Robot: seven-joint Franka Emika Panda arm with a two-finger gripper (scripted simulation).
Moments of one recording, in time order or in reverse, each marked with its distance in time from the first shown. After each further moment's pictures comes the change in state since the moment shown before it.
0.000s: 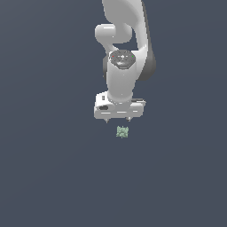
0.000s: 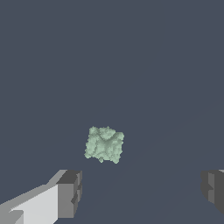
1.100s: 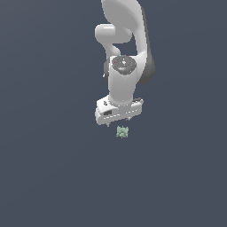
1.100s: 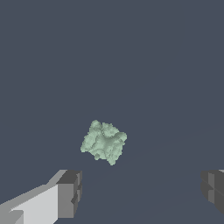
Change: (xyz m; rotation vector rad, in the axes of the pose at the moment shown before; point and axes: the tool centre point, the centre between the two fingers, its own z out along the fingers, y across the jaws) arm -0.002 -0.003 0.016 -0.008 -0.002 -0.232
